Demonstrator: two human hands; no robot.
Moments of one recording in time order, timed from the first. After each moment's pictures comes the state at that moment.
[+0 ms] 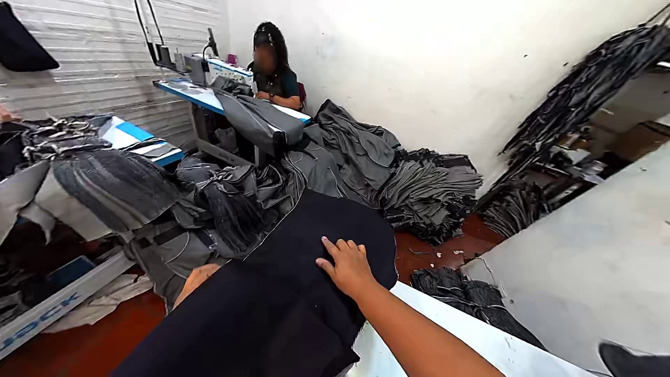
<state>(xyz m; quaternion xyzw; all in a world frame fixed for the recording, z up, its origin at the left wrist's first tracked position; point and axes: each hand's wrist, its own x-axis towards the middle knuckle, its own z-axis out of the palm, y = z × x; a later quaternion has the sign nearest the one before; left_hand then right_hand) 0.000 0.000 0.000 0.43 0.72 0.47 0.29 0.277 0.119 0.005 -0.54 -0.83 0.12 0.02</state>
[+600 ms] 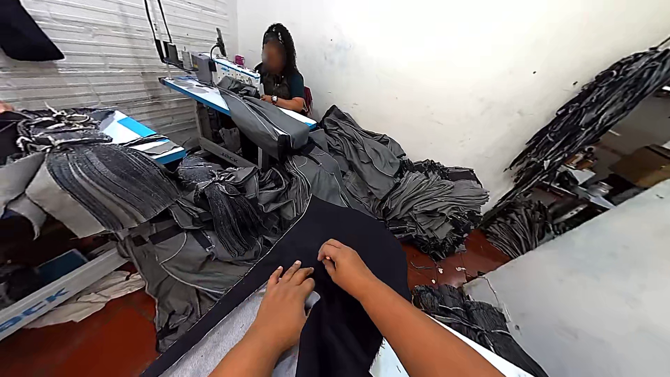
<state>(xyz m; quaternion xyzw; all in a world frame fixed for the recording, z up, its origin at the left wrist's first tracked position) 0.091 0.053 -0.008 0.76 0.60 0.15 0.22 0.249 0.154 0.021 -0.40 -0.89 0.20 0.10</state>
